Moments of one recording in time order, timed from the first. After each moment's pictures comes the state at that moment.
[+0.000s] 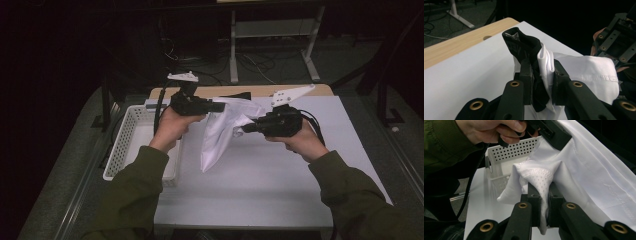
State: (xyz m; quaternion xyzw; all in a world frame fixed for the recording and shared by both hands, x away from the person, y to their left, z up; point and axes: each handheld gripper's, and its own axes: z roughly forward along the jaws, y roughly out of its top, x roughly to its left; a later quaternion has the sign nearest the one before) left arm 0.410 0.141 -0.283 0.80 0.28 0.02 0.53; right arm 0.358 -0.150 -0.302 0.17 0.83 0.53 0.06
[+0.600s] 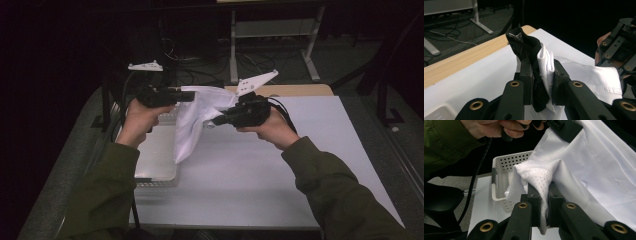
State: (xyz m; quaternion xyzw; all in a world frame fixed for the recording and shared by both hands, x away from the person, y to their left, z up) left arm 0.404 0.212 -0.251 0.79 0.30 0.07 0.53; right arm 0.373 -0.077 -0.276 0.12 0.84 0.52 0.04
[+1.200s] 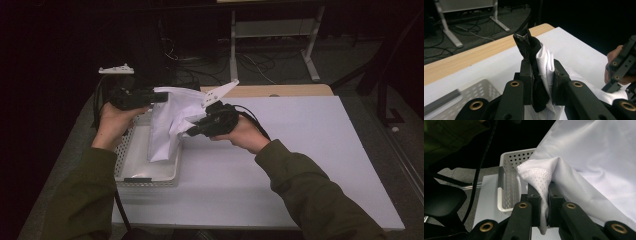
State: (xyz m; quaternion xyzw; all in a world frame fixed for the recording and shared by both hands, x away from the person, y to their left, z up) left arm 0.402 0.274 -0.257 0.77 0.35 0.10 0.52; right arm 0.373 -0.009 -0.299 0.10 0.86 0.49 0.01
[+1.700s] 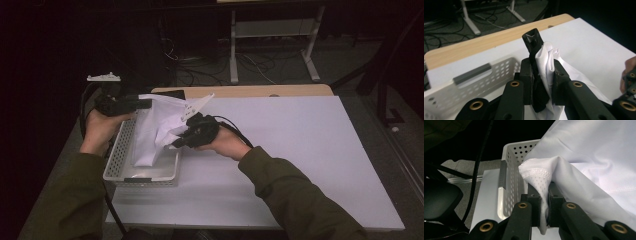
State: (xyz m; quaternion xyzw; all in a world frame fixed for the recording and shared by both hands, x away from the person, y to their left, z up) left arm 0.402 0.314 -0.278 0.77 0.40 0.12 0.48; right arm 0.371 0.037 -0.329 0.08 0.88 0.47 -0.01
